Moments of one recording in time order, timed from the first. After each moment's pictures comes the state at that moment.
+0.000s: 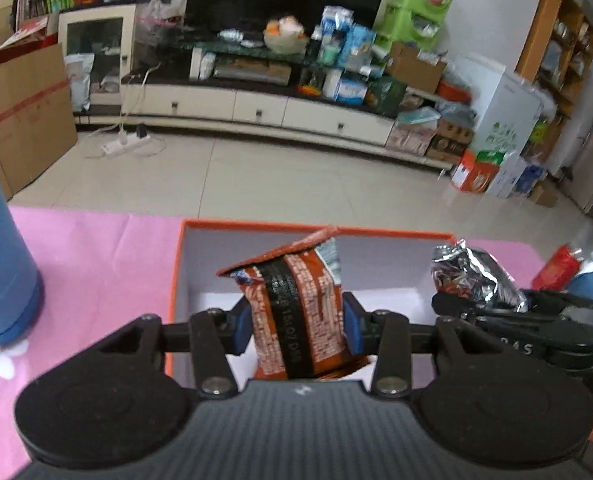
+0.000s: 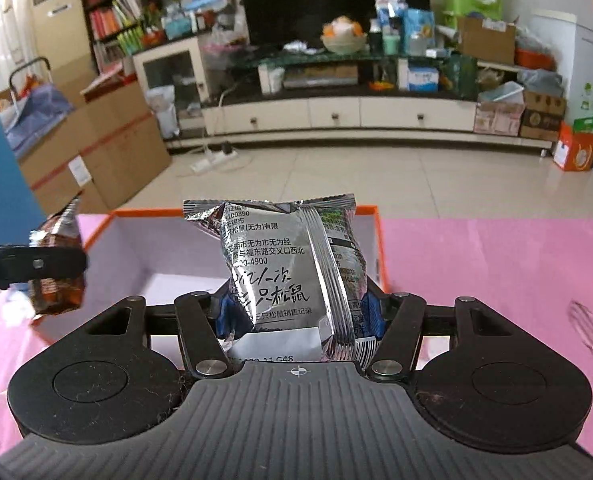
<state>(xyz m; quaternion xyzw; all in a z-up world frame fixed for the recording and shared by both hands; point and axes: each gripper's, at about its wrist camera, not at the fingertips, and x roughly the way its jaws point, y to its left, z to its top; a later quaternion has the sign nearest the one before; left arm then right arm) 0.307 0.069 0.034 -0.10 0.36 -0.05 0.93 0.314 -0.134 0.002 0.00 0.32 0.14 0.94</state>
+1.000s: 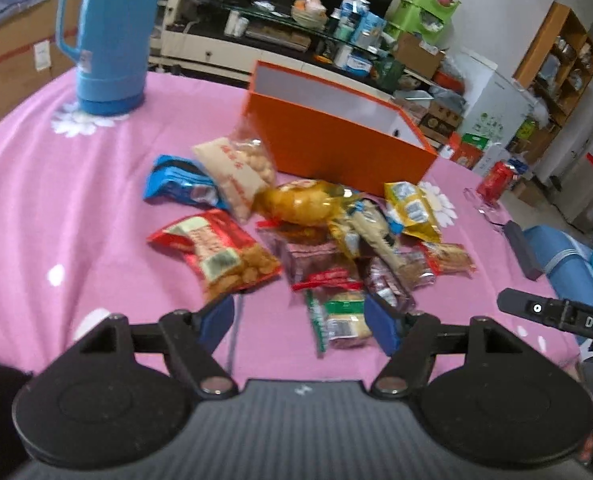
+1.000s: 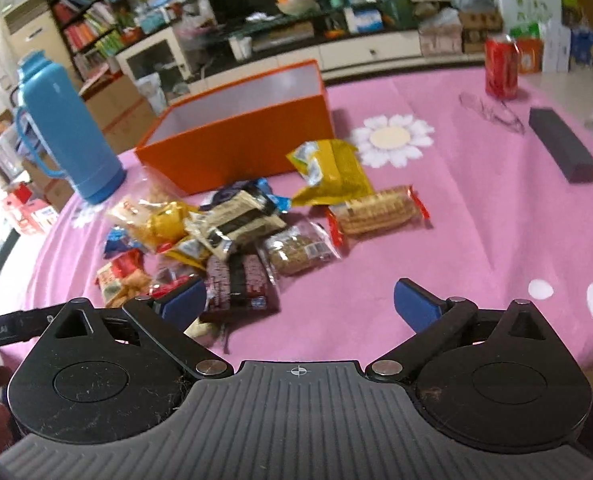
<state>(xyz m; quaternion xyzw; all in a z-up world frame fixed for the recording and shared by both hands) -0.019 0.071 0.002 -0.16 0.37 -0.04 0.91 -0.001 -0.196 -0.016 0.09 0.37 0.10 0.92</state>
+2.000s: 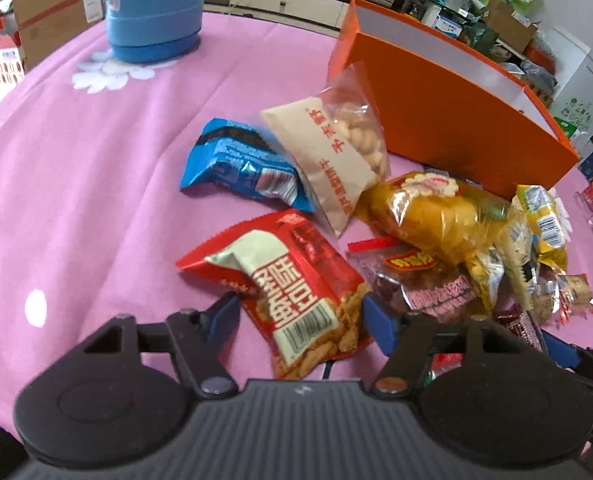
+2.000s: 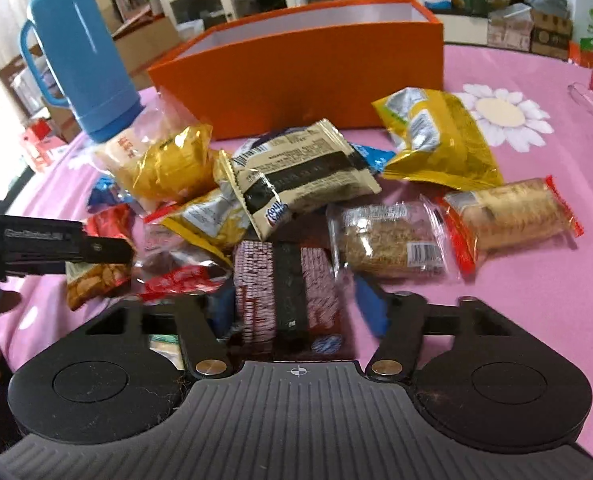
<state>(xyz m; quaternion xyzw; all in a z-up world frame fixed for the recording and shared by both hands) 0.086 0.106 -0.062 -0.17 0.46 0.05 0.87 0.081 -0.119 -0.098 0.03 0.40 0.17 0.90</state>
